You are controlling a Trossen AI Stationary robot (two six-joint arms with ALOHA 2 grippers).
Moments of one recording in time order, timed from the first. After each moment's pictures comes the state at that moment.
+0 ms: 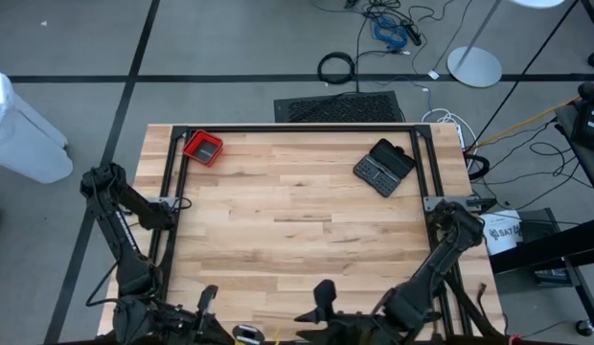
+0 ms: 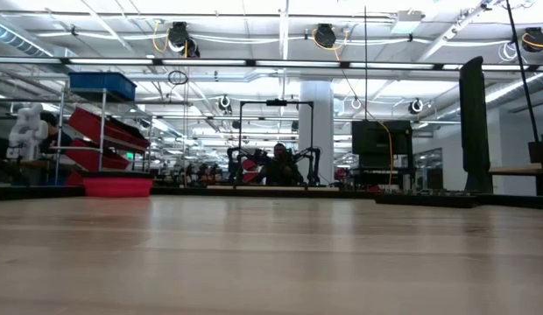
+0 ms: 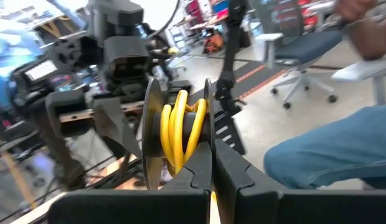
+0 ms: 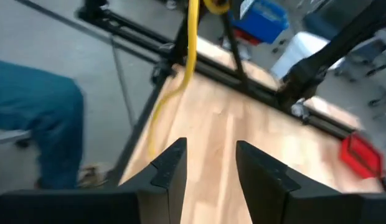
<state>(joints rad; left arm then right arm) -1.08 1.50 1.16 0.28 -0.71 0.35 0.80 2.04 2.06 -0.66 0.69 0.07</state>
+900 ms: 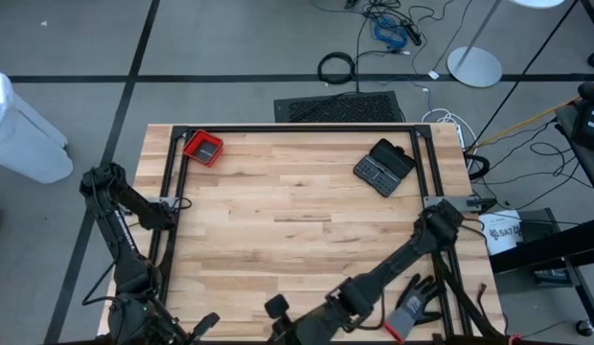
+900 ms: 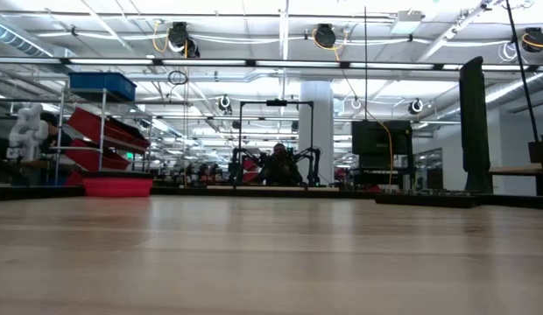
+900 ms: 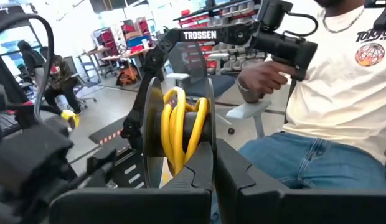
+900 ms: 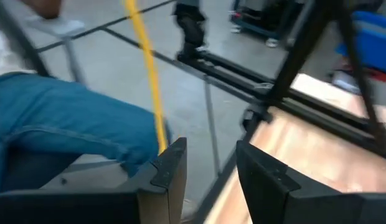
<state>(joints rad) -1.08 1.50 1.20 0.28 -0.29 0.25 0.64 2.20 2.06 -0.27 0.09 -0.04</state>
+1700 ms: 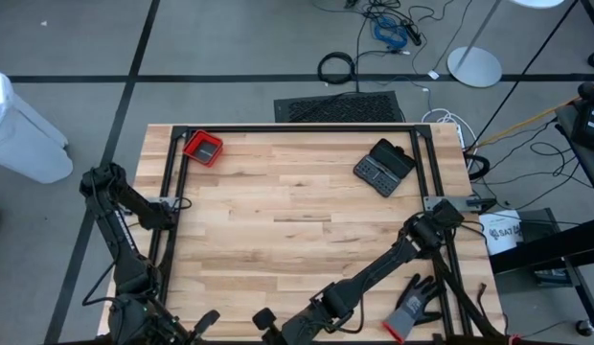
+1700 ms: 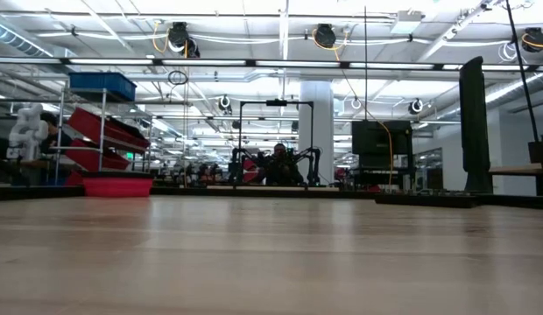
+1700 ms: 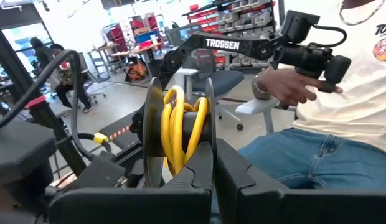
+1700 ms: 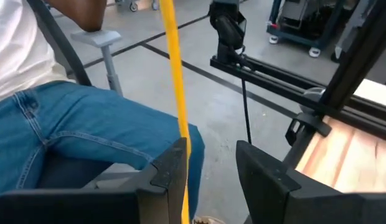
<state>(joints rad) -1.08 1.50 1.20 0.27 -0.33 0.25 0.60 2.34 2.06 -0.07 -0.10 -0.02</state>
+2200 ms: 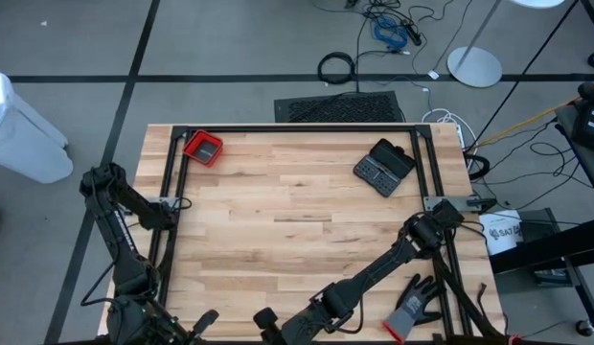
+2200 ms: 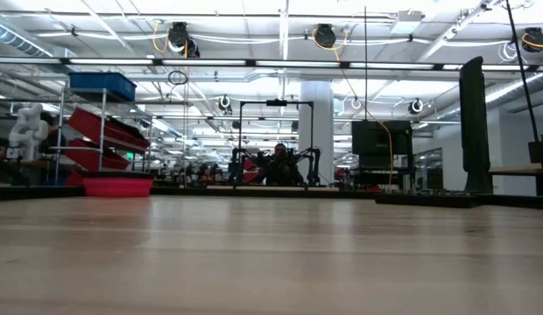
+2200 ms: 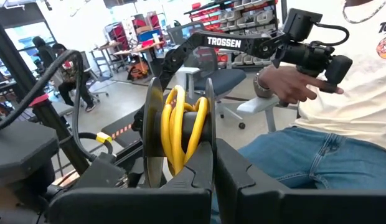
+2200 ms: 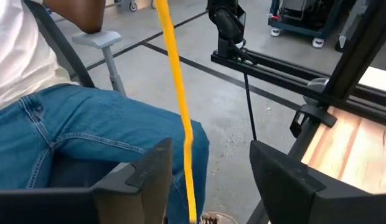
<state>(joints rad) -1.09 1.50 1.20 0.27 -0.35 0.25 0.60 2.34 2.06 -0.09 -0.11 0.03</state>
